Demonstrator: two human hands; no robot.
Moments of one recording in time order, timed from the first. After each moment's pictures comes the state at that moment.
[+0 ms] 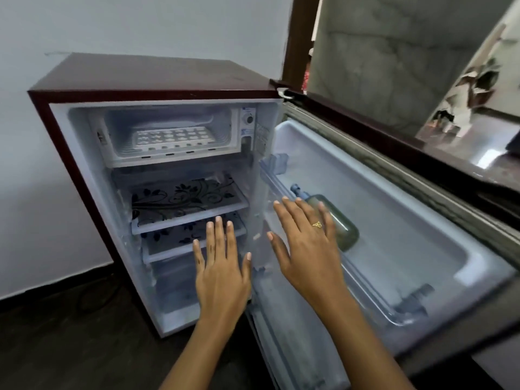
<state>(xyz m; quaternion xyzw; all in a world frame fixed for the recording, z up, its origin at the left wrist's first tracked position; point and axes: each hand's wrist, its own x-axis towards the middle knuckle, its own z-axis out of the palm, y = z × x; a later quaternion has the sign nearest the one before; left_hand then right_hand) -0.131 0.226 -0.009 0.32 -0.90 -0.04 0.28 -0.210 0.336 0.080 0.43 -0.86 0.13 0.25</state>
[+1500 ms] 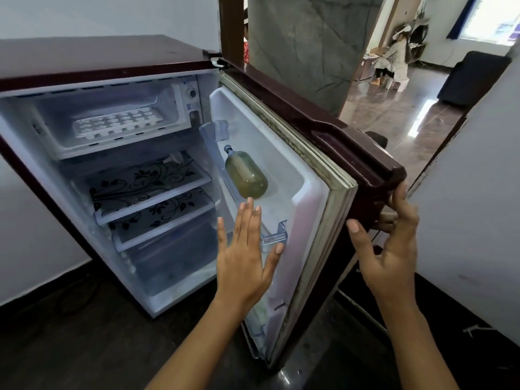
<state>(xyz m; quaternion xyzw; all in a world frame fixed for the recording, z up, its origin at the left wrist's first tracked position) -0.098 0.338 0.020 0.10 -0.94 -0.14 0.29 -0.162 0.525 0.081 0.29 -0.77 0.49 0.29</state>
